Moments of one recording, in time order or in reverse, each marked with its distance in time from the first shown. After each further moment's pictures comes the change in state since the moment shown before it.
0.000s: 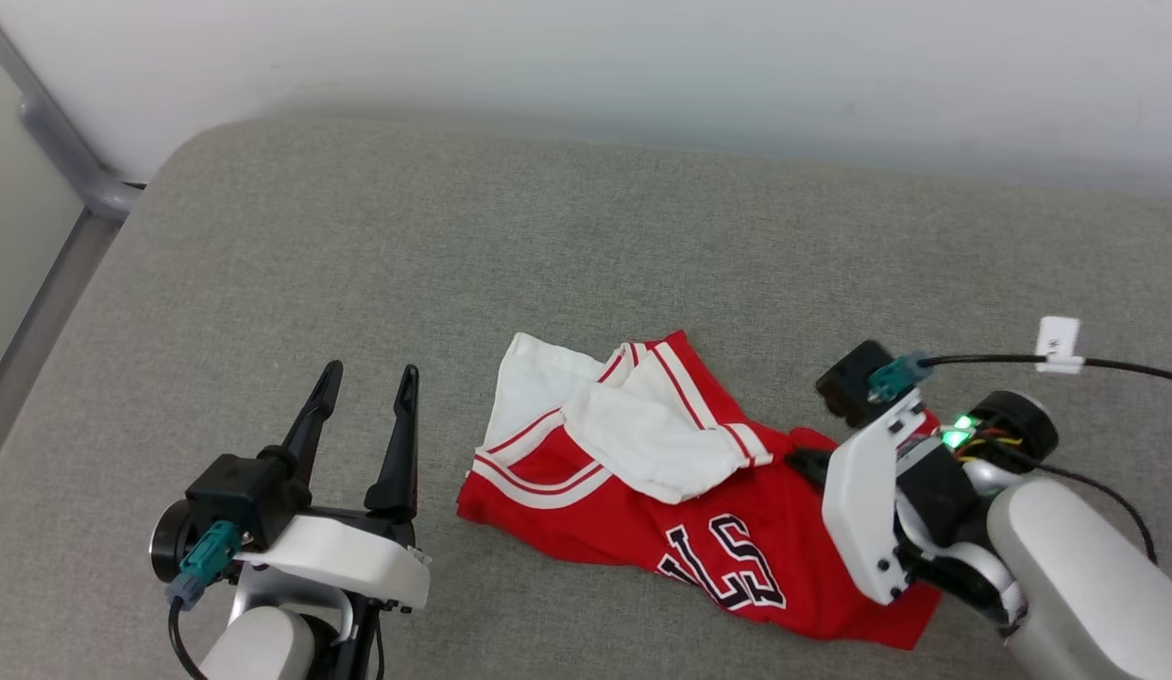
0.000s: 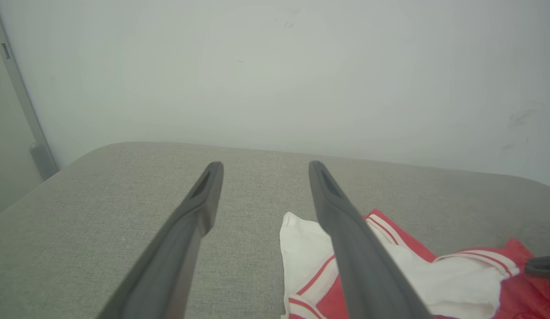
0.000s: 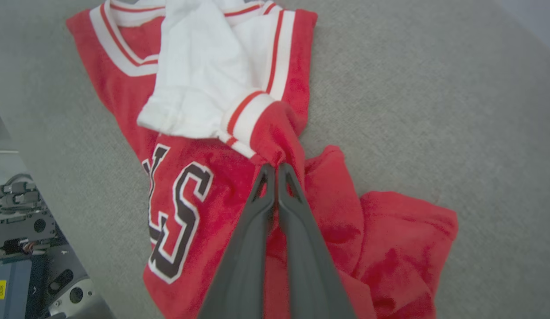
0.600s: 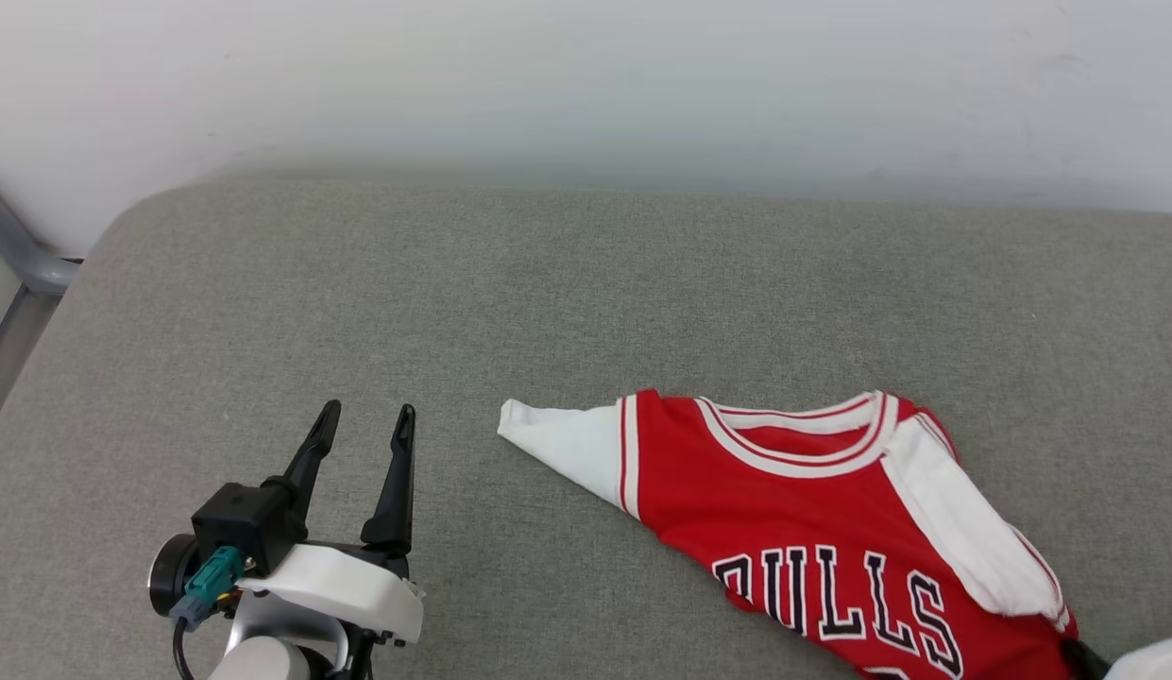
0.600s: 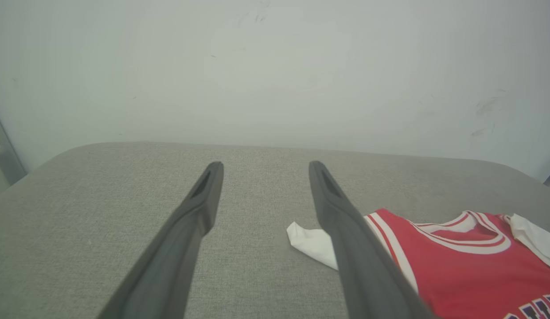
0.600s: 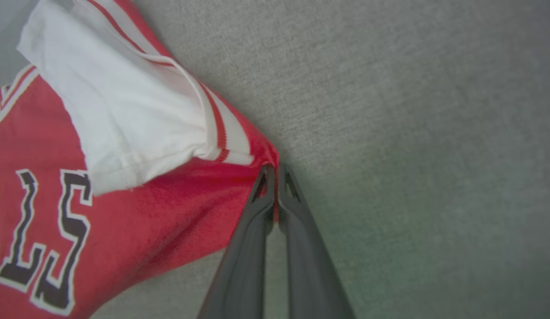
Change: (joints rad) left arm 0.049 0.015 -0.004 0.015 -0.003 0.002 0.009; right arm 0.490 0.335 -0.974 0.082 -0.101 0.000 -0.196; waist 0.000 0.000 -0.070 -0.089
